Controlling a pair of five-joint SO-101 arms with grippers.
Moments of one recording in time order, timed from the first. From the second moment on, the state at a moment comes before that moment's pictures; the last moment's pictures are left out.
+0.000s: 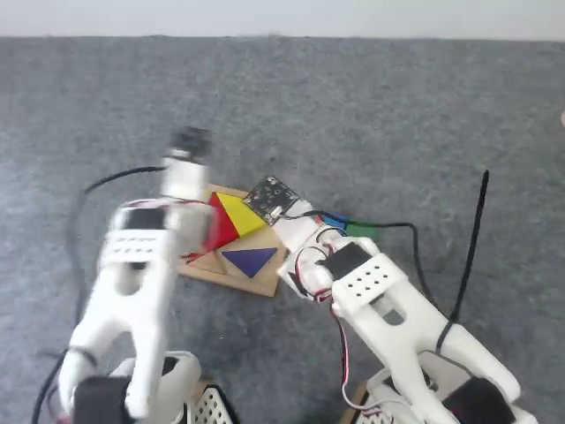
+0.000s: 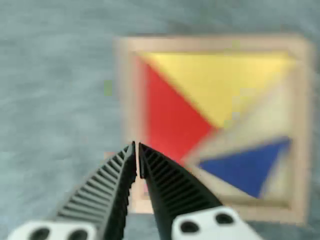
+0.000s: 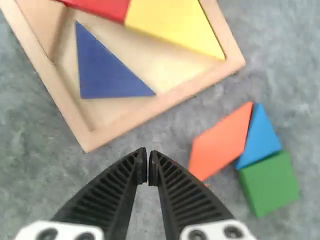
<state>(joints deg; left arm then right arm) -9.8 -25.5 50.9 53.5 -5.0 -39.8 -25.9 52.8 44.7 12.2</state>
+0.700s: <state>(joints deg) -28.4 -10.8 44.7 49.5 3.1 -48.8 -2.6 37.2 42.1 9.7</state>
